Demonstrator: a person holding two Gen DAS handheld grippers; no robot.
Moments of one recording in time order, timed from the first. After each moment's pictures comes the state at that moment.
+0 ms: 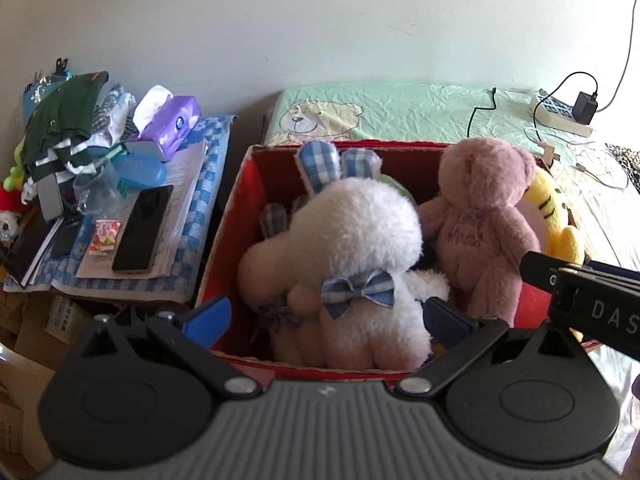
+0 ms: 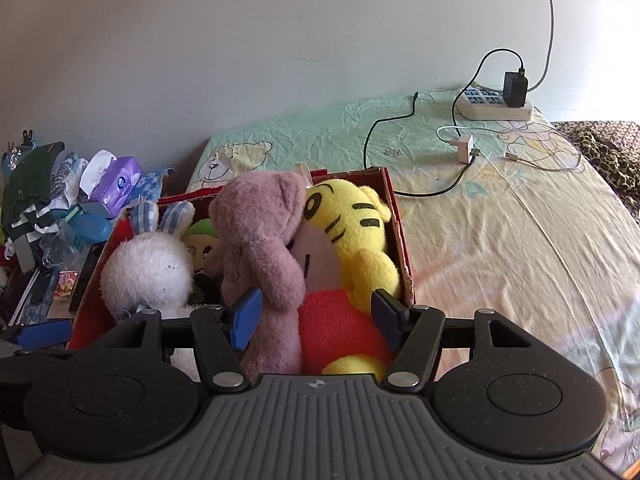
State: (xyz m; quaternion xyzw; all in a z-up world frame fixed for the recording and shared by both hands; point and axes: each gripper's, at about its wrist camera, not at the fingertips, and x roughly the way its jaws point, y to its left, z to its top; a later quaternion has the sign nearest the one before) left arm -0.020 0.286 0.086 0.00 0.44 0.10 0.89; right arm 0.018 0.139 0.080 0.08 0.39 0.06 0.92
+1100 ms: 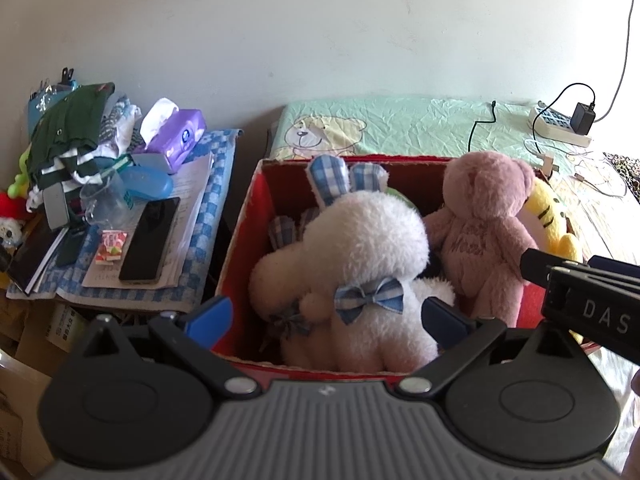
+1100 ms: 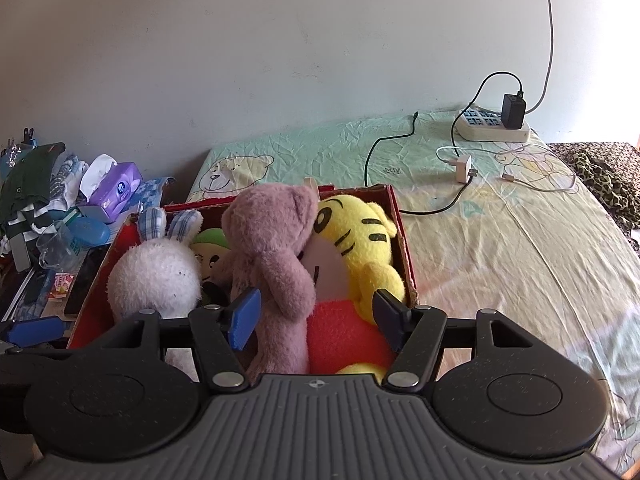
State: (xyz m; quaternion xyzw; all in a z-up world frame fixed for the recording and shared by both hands) left arm -0.028 0.293 0.093 -0.01 0.42 0.10 0.90; right arm 0.012 0.151 0.086 0.06 0.37 0.05 0.93
